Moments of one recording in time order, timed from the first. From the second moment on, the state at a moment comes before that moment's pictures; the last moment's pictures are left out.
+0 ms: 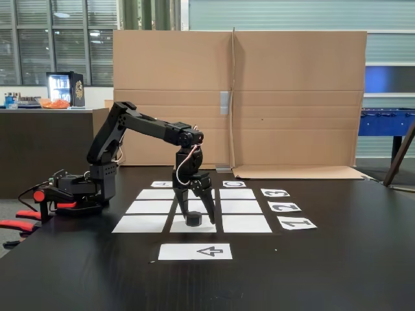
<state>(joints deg) 18.2 57.4 73.1 77.2 1.9</state>
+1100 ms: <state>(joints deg) 13.7 96.6 77.0 94.4 6.2</state>
